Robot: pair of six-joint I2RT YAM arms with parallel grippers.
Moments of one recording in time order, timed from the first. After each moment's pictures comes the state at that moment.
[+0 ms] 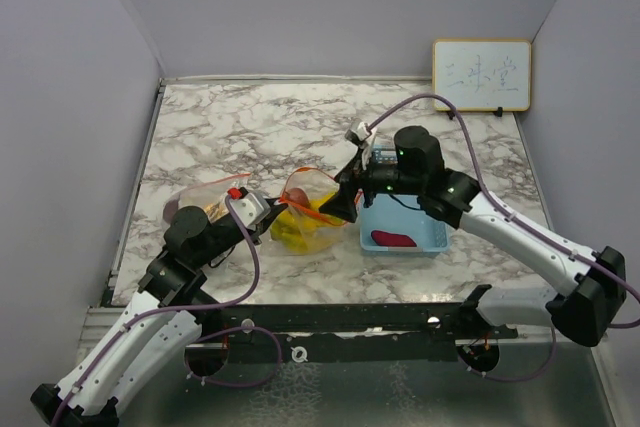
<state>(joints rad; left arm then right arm) -0.58 0.46 0.51 -0.11 0.34 0.19 0.77 1.27 1.06 -0.17 -0.55 0.10</state>
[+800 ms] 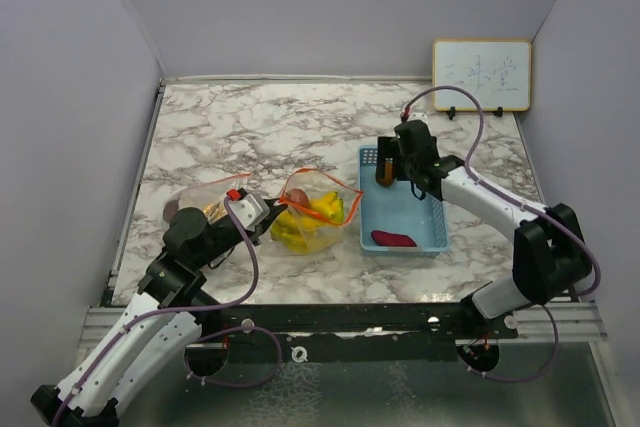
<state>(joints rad) -0.58 0.44 0.50 -0.11 0.34 0.19 0.49 1.48 1.01 -0.27 0.31 0.34</state>
